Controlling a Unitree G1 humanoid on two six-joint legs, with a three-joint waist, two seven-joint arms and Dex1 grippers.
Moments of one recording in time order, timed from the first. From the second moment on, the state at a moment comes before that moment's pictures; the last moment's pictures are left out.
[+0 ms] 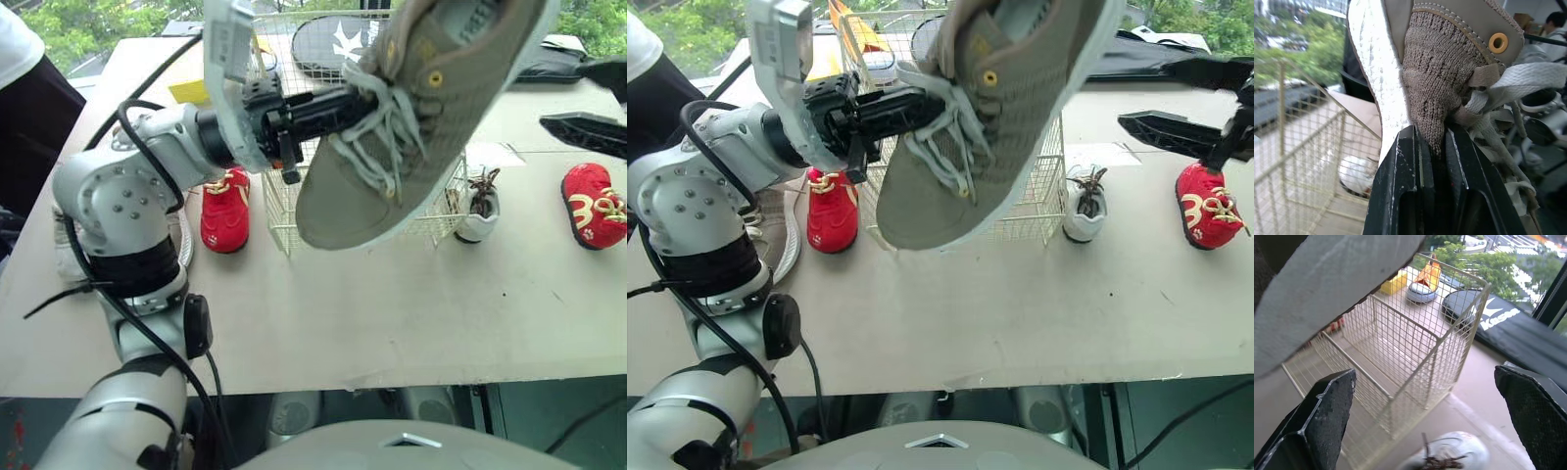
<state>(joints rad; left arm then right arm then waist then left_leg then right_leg) -0.81 0.46 0.22 -0.31 -0.86 1.00 -0.80 -0.55 -1.04 -0.50 -0.31 1.08 1.10 0.72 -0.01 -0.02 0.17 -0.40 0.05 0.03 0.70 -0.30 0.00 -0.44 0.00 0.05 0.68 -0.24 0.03</state>
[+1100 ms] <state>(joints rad) -0.70 0.43 0.14 -0.32 -0.82 0.74 -0.71 -0.62 -0.75 -0.21 -0.46 1.56 0.93 -0.04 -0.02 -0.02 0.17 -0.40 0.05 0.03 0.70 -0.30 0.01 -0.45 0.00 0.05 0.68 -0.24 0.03</state>
